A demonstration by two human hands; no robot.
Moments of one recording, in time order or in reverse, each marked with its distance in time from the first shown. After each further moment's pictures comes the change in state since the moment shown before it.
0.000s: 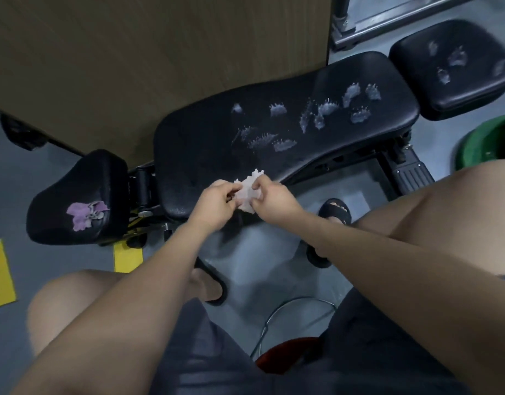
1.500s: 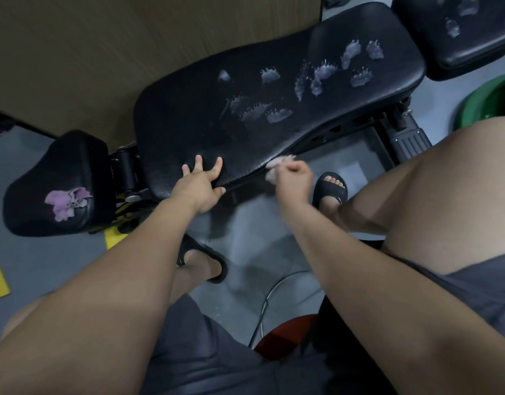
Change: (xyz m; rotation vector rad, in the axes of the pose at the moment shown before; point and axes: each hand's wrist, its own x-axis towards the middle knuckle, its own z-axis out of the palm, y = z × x) left_hand 0.007 -0.013 -0.016 0.489 -0.375 -0.256; right_hand 0.005 0.018 0.024 0.989 0.664 0.554
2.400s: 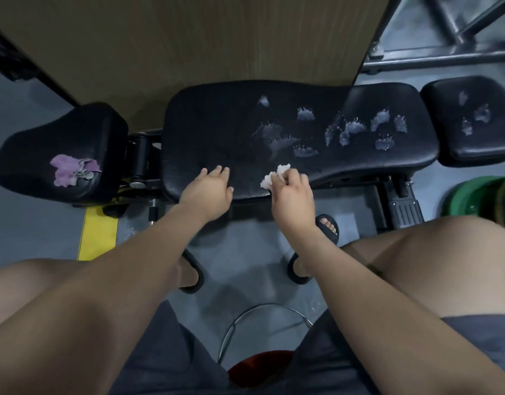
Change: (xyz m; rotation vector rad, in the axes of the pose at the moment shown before) left_hand -0.009 -0.011 0.001 -0.151 0.223 0.030; right_hand 0.003 -0.010 0.010 -1.246 -0.208 -1.176
